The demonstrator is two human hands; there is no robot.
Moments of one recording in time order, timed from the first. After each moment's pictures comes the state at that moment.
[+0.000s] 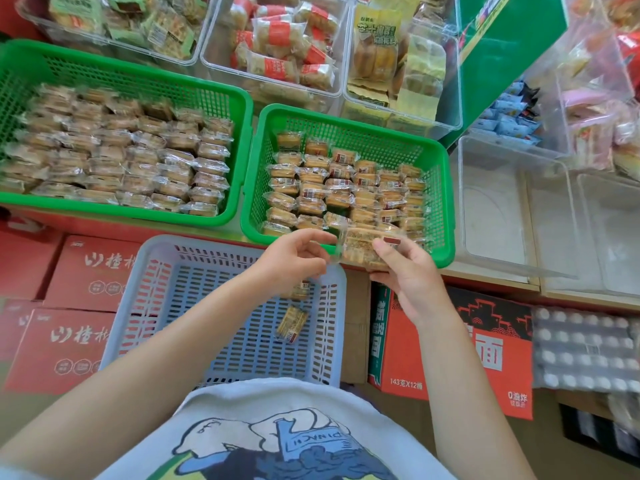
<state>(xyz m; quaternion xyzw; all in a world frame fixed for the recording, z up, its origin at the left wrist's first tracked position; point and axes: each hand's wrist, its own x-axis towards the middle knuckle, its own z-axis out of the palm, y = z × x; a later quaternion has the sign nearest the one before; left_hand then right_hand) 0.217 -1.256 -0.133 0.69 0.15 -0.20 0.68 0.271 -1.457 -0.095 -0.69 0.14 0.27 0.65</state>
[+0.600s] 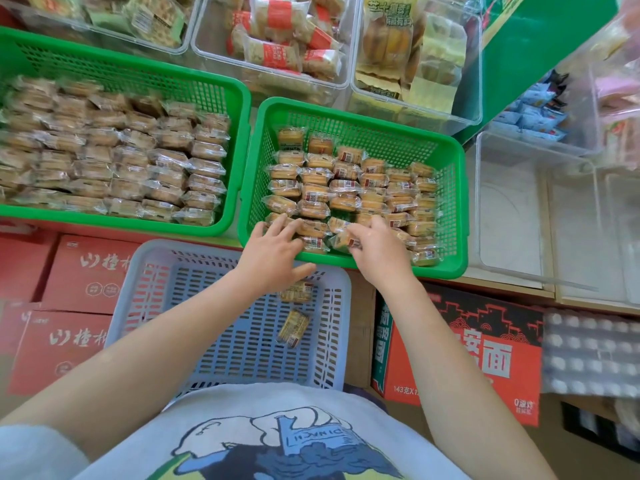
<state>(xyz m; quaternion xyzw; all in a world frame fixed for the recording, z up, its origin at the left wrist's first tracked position) 0.255 -1.228 -0.213 0.97 -0.02 -0.22 0.12 0.339 -1.416 -0.169 -0.95 -0.20 0.22 0.04</state>
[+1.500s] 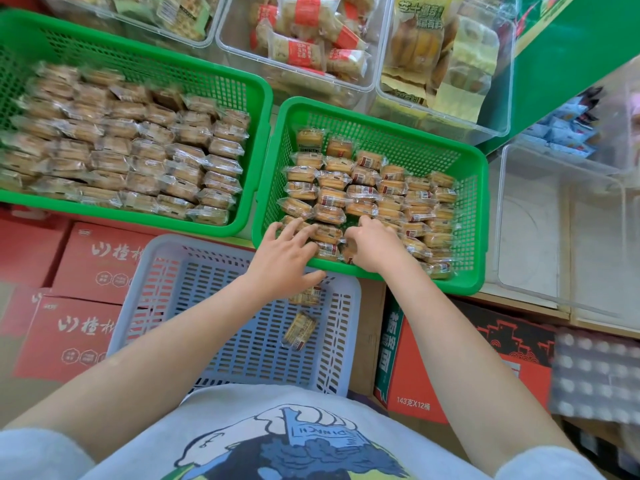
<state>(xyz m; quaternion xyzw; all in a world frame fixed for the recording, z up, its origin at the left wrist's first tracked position) 0.253 -1.223 -0.226 0.97 -0.02 -0.17 0.14 0.378 -1.376 -0.193 -0.88 -0.31 0.34 -0.13</state>
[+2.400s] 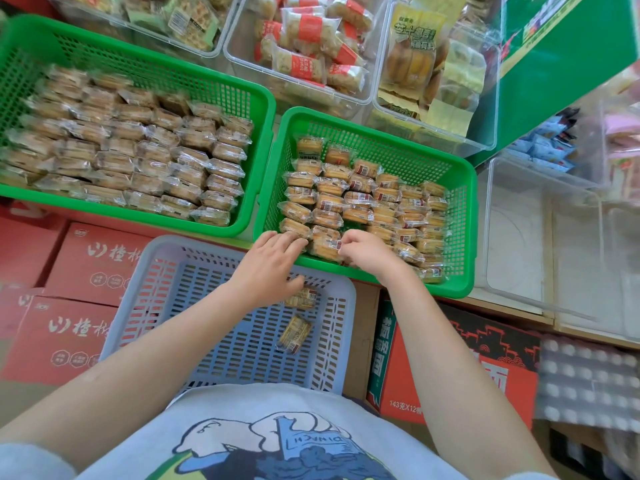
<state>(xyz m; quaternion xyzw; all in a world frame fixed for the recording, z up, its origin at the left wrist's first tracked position) 0.228 -1.209 -0.216 0.97 -0.01 -0.14 0.19 0.359 -1.373 -0.168 -0.86 -0.05 0.46 0.23</state>
